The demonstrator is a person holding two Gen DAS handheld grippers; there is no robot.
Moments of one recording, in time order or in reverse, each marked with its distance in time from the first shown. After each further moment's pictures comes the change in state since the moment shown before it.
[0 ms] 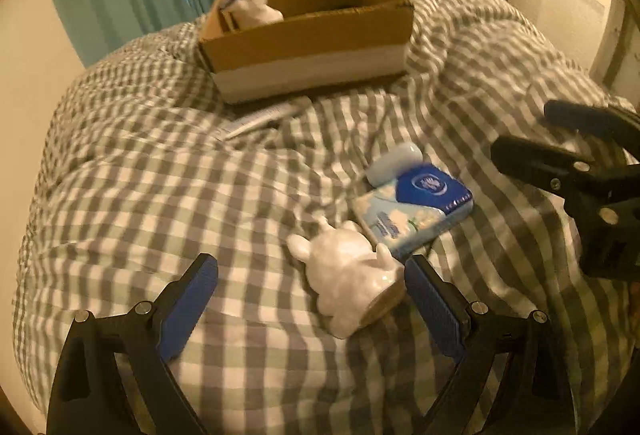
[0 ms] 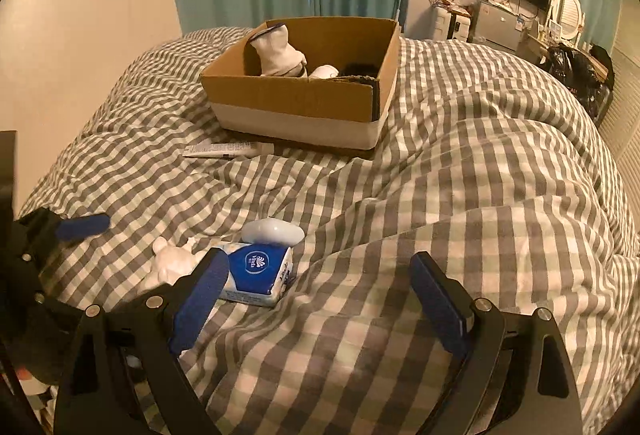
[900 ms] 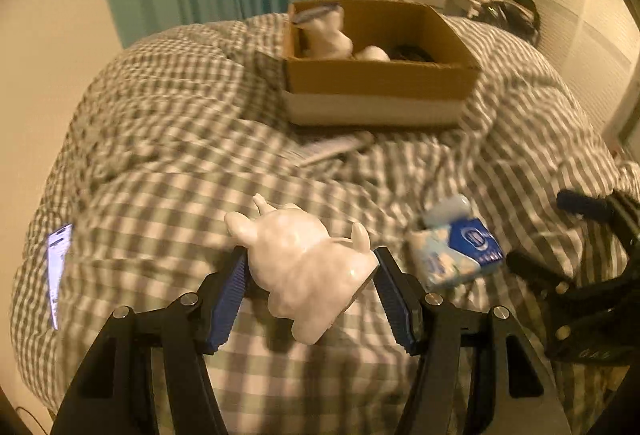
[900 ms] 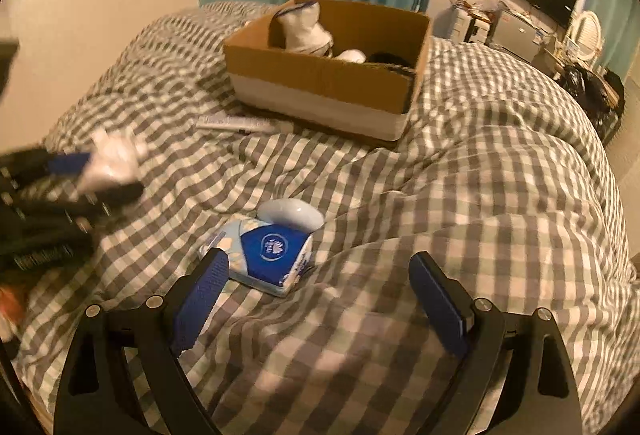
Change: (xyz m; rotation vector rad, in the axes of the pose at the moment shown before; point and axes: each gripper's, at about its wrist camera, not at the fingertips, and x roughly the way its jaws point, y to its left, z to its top) left arm -0.021 0.061 0.016 -0.170 -0.056 0.029; right arm 0.016 0.031 0.002 -0.126 0.103 -0.023
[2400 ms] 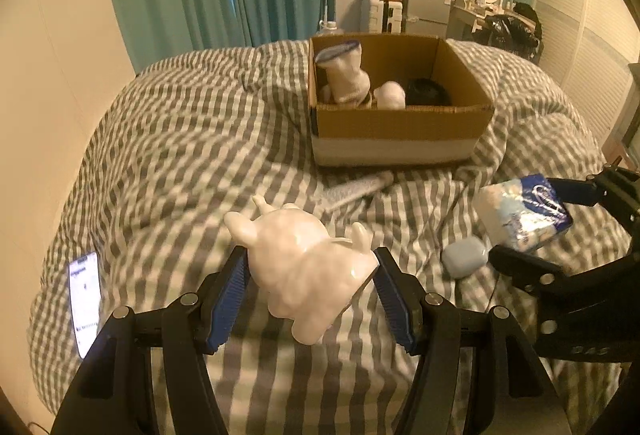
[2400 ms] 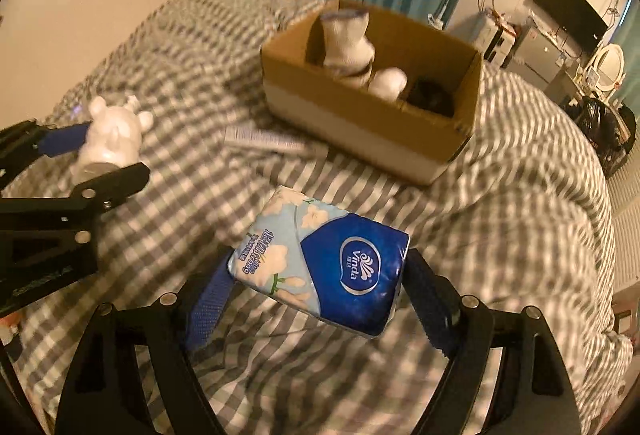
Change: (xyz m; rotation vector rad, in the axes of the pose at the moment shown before) left arm -0.018 0.020 0.034 0.015 -0.067 0.021; right arm -0.022 0.018 0.052 -0.091 0.012 0.008
